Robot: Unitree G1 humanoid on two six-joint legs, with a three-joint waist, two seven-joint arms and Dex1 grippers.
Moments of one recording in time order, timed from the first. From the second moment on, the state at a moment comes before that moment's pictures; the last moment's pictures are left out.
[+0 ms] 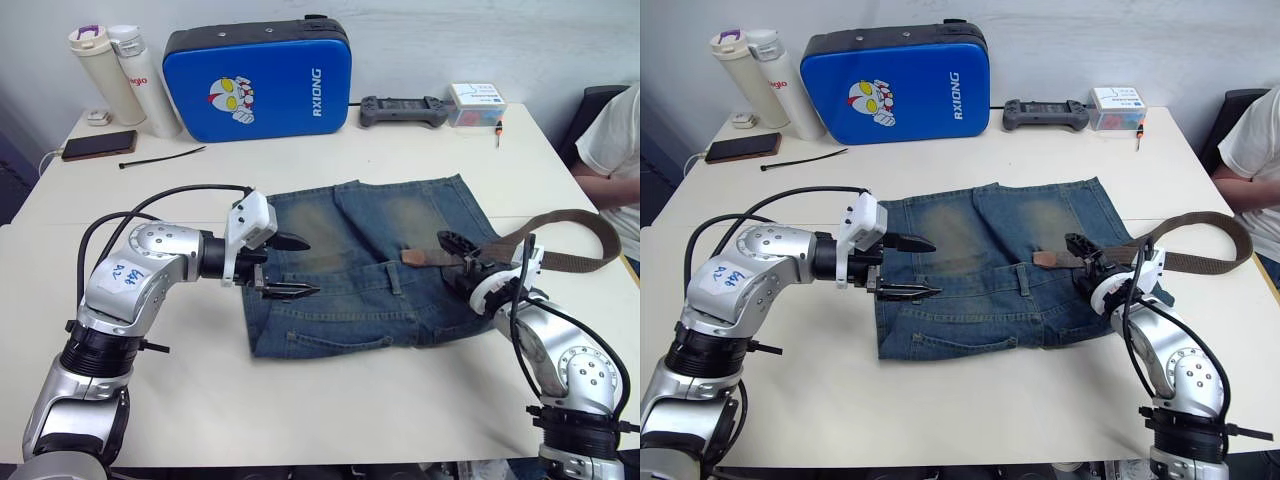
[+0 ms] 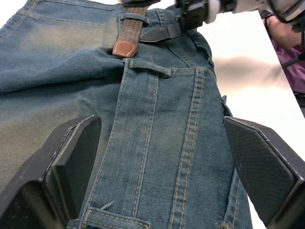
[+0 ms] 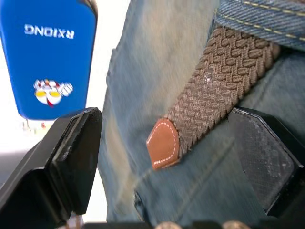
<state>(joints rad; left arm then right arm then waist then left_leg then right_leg) -0.62 0.68 -0.12 -0.22 -0.47 0.75 -1.02 -0.22 -0.37 -0.32 -0.13 1.80 0.57 -0.50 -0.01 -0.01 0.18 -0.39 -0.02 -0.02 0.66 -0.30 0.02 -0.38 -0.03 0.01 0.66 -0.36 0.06</state>
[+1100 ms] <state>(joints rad) -0.61 0.68 -0.05 -0.23 -0.49 0.79 -0.97 -0.19 -0.17 -0.37 -0.18 1.66 0.53 -0.54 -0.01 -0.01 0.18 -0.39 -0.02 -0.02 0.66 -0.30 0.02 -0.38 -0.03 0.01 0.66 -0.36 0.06</state>
